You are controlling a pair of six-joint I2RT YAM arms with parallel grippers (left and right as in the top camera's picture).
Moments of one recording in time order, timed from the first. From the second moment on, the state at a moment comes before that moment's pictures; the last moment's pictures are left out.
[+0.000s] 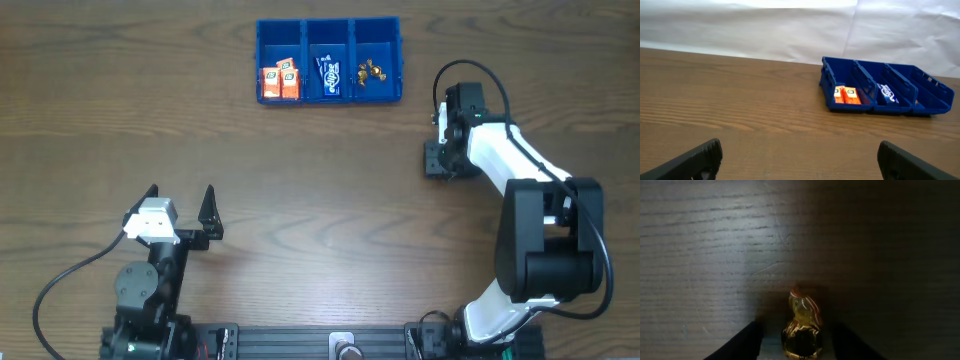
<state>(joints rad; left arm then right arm) -0.15 0.01 0.03 -0.13 -0.05 -0.14 0.02 1.82 1.05 -0.63 0.01 0.03</state>
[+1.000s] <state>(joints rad) -0.15 0.01 0.03 -0.13 -0.05 -0.14 0.52 1.44 1.38 -0.60 0.23 0.20</state>
